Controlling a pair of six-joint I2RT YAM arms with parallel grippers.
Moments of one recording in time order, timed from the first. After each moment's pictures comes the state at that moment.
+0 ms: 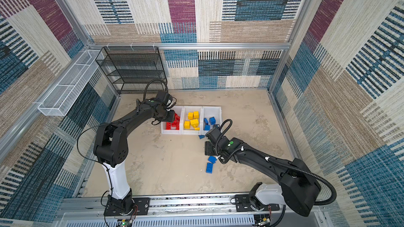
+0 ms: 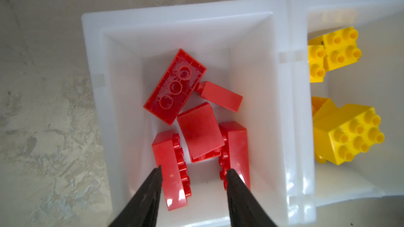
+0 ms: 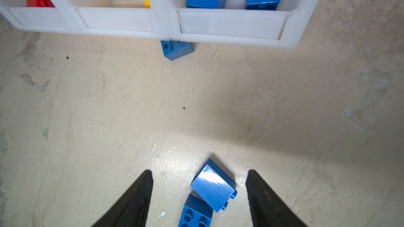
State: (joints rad) left arm -0.36 1.94 1.57 -0.75 0.00 -0.20; right arm 0.76 1.30 0.79 -0.52 0.13 0.69
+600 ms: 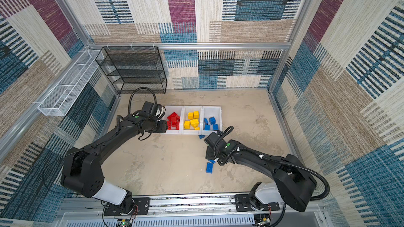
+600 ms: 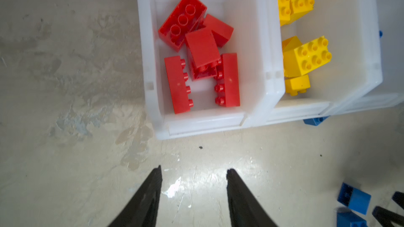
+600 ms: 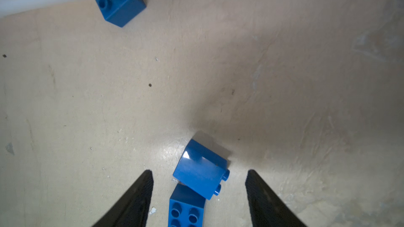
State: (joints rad) left arm -0.36 1.51 1.12 -0.65 0.04 -0.27; right arm 0.80 1.36 0.75 -0.57 0.12 0.91
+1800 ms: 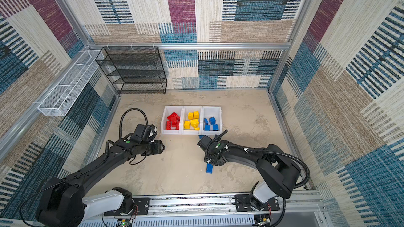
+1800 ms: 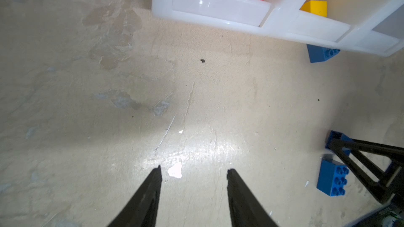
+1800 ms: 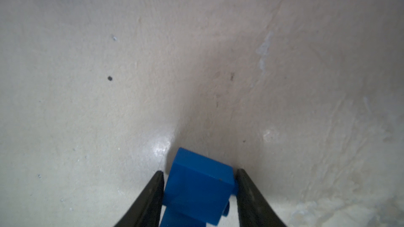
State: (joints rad) left arm -0.39 1.20 0.72 -0.58 0.14 -0.46; right arm 0.85 1.52 0.79 -0.59 0.16 1.02
